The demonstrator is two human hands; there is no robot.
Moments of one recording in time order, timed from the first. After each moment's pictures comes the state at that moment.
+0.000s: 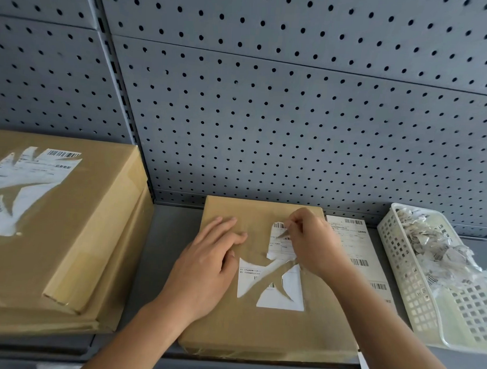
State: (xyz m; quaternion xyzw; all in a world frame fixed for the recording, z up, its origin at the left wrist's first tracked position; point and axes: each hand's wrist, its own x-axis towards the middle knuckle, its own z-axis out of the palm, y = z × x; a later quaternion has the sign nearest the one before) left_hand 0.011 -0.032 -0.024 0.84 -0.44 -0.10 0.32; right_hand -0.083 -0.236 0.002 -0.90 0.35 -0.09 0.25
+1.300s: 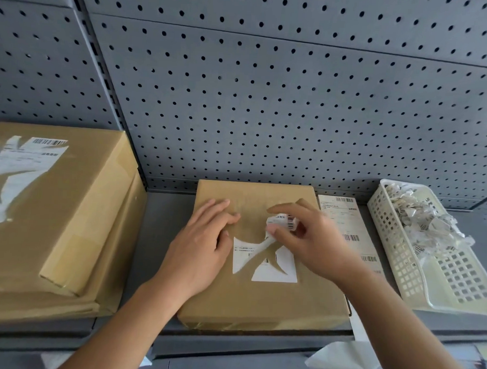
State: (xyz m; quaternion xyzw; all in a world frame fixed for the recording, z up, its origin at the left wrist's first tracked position) left_hand 0.010 -0.032 -0.022 0.84 -0.44 -0.10 0.30; right_hand -0.129 -0.215 0.014 -0.90 0.21 -0.15 0.34
